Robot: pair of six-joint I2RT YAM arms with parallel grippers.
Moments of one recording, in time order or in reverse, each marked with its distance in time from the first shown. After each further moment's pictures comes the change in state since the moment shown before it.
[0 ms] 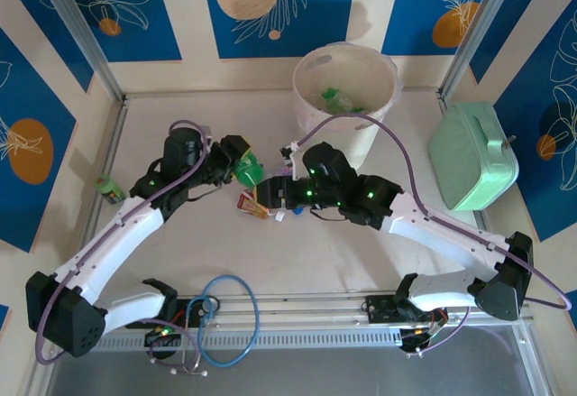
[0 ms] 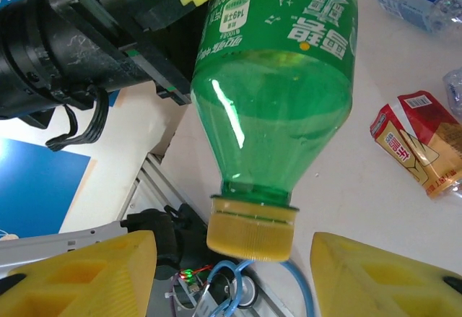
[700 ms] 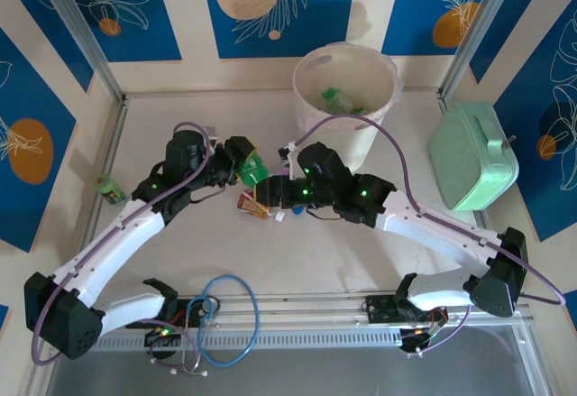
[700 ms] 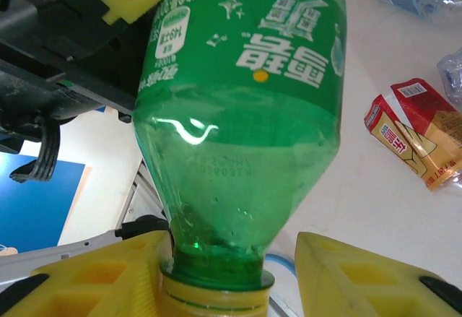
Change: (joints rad) left arm -0.042 -0.015 -0.013 0.046 0.010 -0.021; right arm -0.006 0.031 0.000 0.007 0.004 0.048
